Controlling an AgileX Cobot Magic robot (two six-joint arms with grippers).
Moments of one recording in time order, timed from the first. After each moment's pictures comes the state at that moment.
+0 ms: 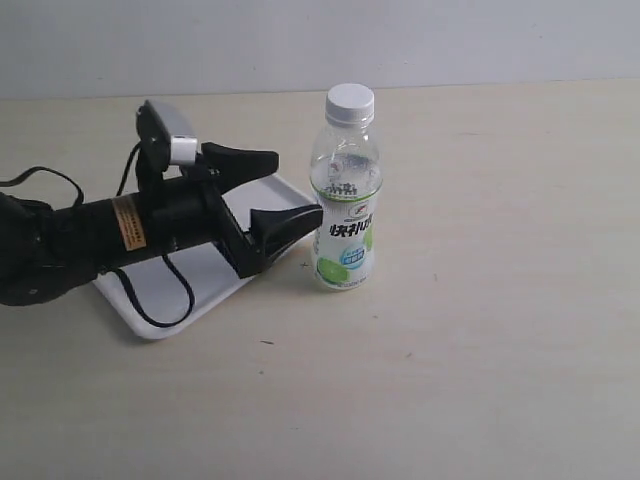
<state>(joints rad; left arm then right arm) -0.38 2.06 -0.75 0.81 -1.20 -0.32 -0.11 0.01 0.00 0.21 0.05 -0.01</state>
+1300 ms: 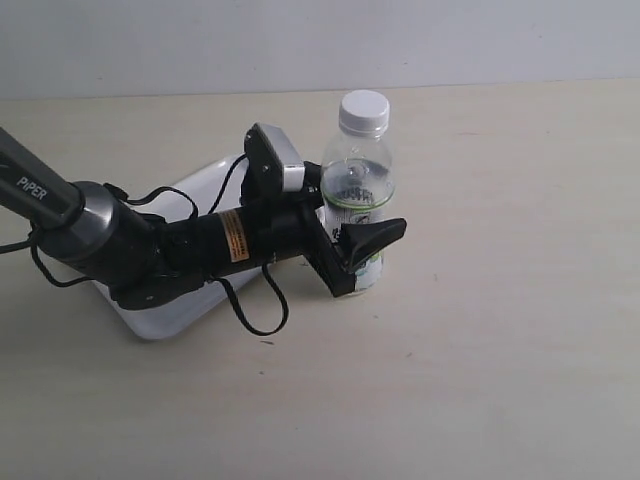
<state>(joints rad) -0.59 2.25 -0.97 0.67 -1.20 -0.24 -0.11 0.01 0.00 0.21 0.06 0.05</state>
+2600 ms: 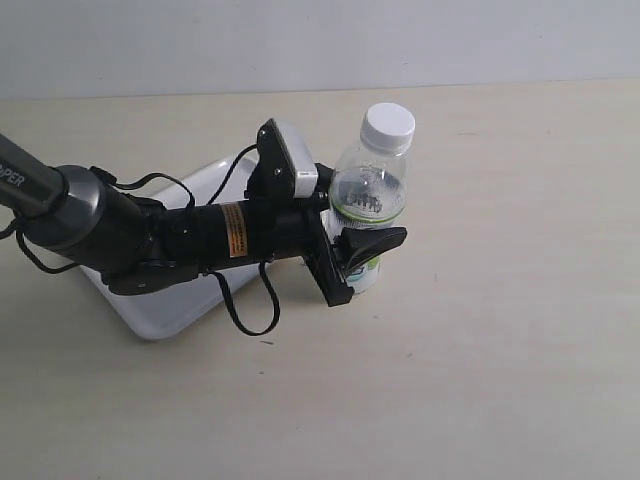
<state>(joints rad) -0.59 2.19 -0.97 0.77 -1.10 -0.19 -0.01 0.99 -1.23 0.31 1.01 -0.12</state>
